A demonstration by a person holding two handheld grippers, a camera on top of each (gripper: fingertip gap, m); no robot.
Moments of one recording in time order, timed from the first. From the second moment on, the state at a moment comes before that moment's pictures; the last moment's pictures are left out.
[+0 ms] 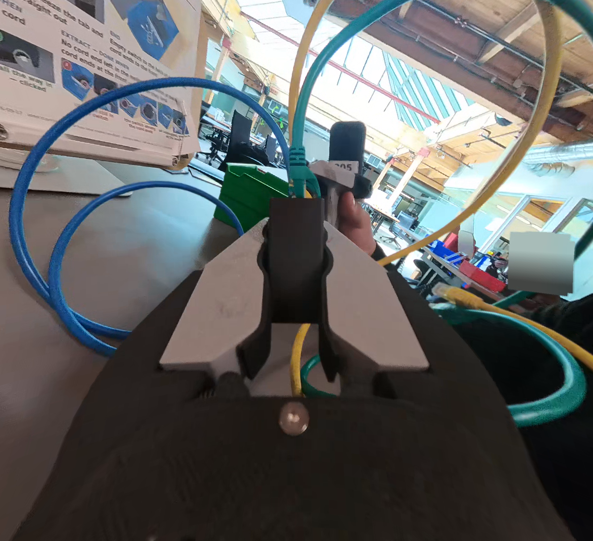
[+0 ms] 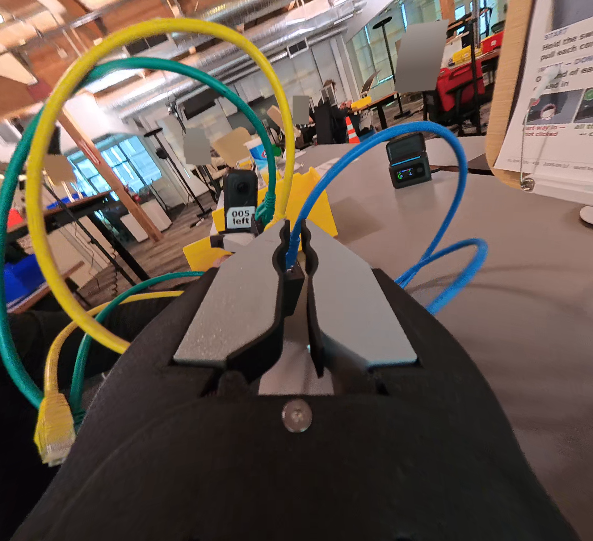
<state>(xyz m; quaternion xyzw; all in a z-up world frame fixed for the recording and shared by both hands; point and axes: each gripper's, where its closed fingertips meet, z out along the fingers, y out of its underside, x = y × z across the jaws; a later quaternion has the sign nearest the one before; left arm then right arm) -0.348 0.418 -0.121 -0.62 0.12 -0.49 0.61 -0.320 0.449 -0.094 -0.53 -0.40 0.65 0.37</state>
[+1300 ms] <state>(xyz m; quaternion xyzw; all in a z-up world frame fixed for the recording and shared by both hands) -0.312 0.387 -0.153 -0.65 0.25 -0.53 0.49 -0.291 0.396 -0.148 -0.46 -0.61 0.61 0.21</state>
